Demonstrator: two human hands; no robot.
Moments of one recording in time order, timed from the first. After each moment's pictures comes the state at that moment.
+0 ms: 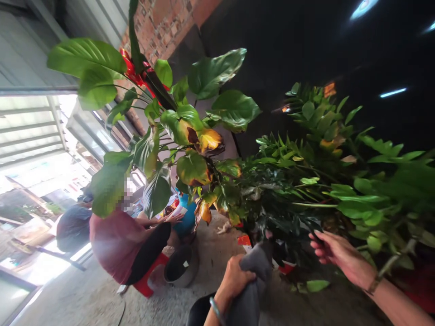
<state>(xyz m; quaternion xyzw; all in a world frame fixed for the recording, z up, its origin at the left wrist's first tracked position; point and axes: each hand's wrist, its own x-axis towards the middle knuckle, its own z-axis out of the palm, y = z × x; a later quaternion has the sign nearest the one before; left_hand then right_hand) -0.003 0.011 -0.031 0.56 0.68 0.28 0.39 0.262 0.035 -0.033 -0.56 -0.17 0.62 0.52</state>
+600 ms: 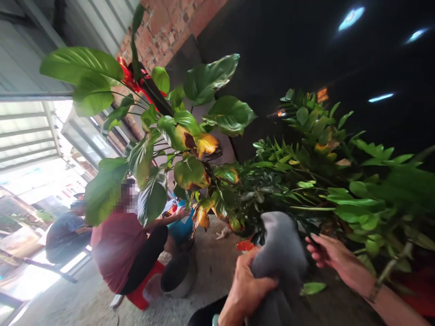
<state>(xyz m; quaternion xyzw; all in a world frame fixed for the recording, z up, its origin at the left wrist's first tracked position) 0.040 -0.003 0.014 0.55 0.54 0.40 0.49 0.258 0.037 -0.040 -0.55 -0.19 0.62 0.53</state>
